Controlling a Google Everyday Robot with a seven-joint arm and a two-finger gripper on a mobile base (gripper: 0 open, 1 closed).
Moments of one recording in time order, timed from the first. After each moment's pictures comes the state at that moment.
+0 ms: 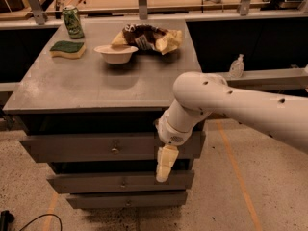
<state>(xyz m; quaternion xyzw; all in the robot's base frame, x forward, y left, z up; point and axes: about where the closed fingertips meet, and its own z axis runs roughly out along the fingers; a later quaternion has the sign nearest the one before) 0.501 -0.013 0.684 -0.70 0.68 0.13 0.15</state>
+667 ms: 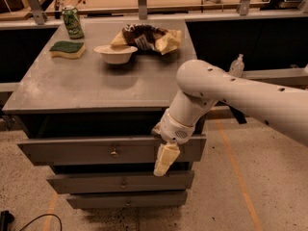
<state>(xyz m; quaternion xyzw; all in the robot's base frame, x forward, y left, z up) 0.463 -0.014 0.703 -0.71 0.66 0.24 0.07</state>
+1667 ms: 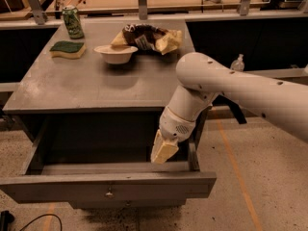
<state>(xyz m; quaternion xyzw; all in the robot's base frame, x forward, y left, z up) 0.451 -0.014 0.722 -0.71 0.65 0.27 0.04</state>
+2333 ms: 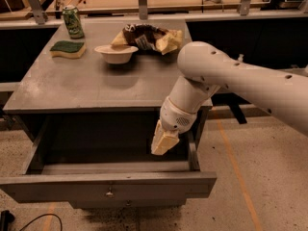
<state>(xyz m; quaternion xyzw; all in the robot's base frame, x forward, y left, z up) 0.468 -0.016 0.743 -0.71 0.66 0.24 0.07</state>
